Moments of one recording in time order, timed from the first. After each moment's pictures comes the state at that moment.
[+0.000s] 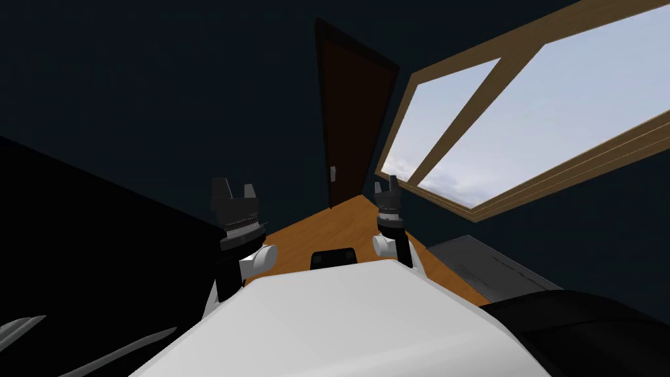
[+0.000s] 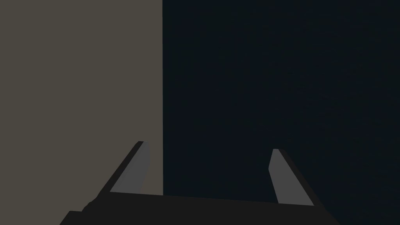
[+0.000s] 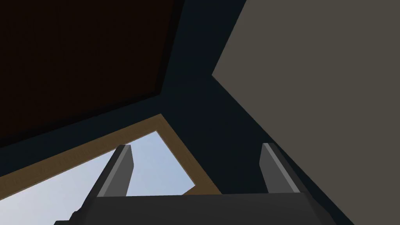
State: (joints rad) arm 0.51 0.02 0.06 -2.31 0.08 -0.45 -0.12
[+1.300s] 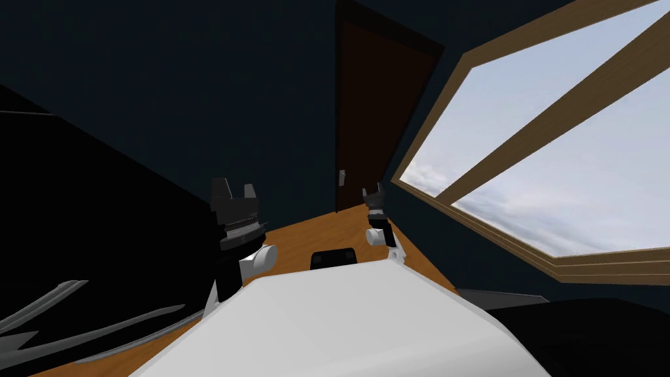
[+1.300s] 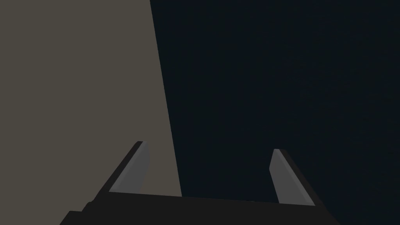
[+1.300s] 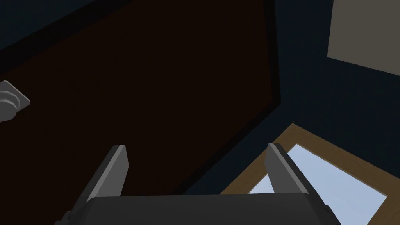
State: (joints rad) arm 0.32 -0.06 0.05 -1.97 -0.16 -0.42 -0.38
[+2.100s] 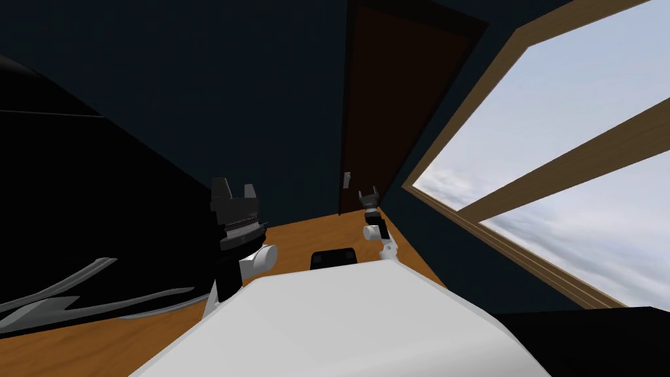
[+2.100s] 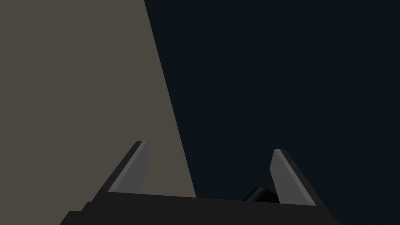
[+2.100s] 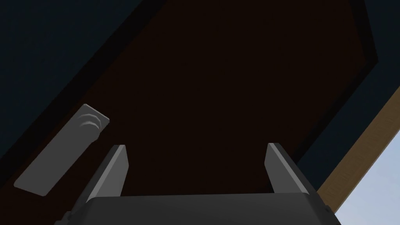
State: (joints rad) arm 0.21 -0.09 0.05 -1.77 -0.31 -0.41 -0.54
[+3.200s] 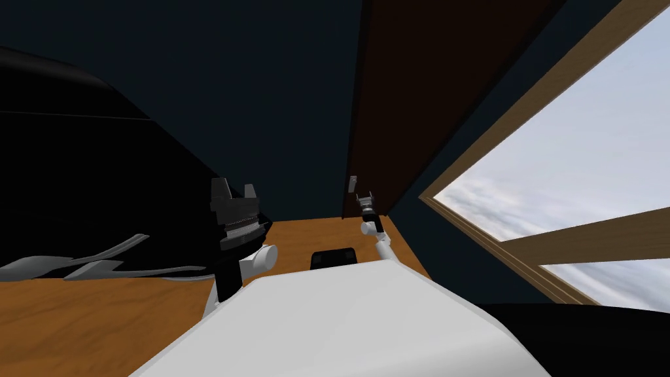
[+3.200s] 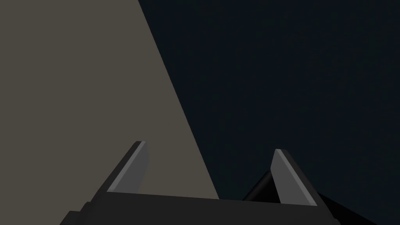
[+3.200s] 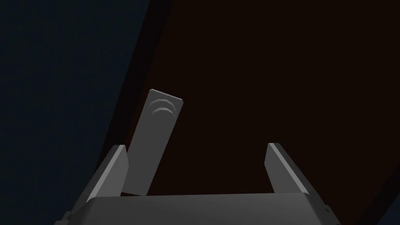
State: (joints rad) arm 0.06 -0.12 0.05 -1.47 -0.52 -0.40 -0.77
